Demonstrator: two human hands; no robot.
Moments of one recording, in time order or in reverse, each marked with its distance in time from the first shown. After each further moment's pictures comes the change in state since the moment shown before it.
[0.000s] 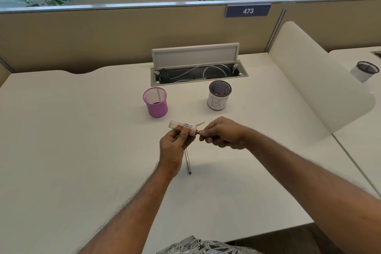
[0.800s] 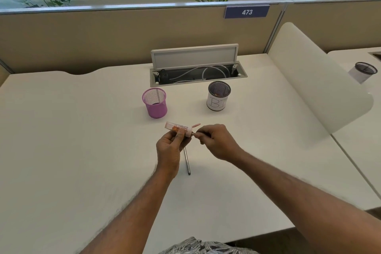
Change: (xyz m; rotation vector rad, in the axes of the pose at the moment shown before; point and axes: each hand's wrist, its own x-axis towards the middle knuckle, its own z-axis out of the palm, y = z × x) left_hand -0.003 0.000 0.000 0.043 0.136 0.008; right_hand 0.004 0.027 0.036 -0.508 0.512 -0.515
